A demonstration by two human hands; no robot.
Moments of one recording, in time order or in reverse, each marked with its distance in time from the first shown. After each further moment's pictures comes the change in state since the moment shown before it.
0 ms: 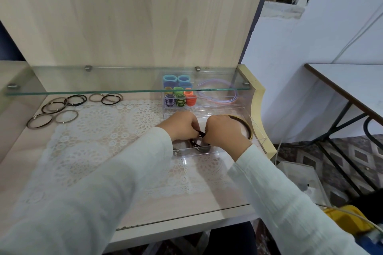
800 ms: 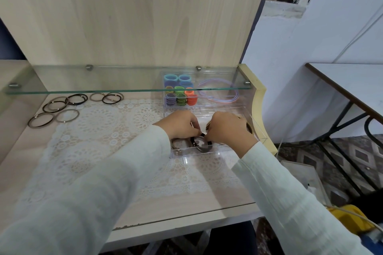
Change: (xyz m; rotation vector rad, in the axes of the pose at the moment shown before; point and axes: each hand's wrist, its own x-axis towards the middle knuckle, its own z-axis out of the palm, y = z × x) left_hand -0.002 -0.005 -0.004 -0.001 -0.022 0.006; right_hand 0.002 0.006 -0.004 0.000 0.019 0.086
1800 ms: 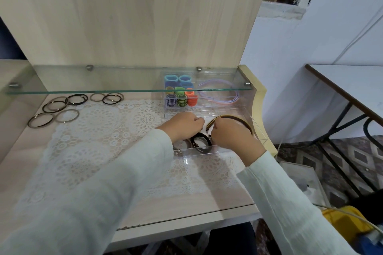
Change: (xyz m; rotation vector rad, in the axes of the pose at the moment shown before) left_hand -0.005 0.011 0.004 -0.232 0.026 -0.139; right_hand -0.011 0.003 -0.003 0.141 -0.137 0.036
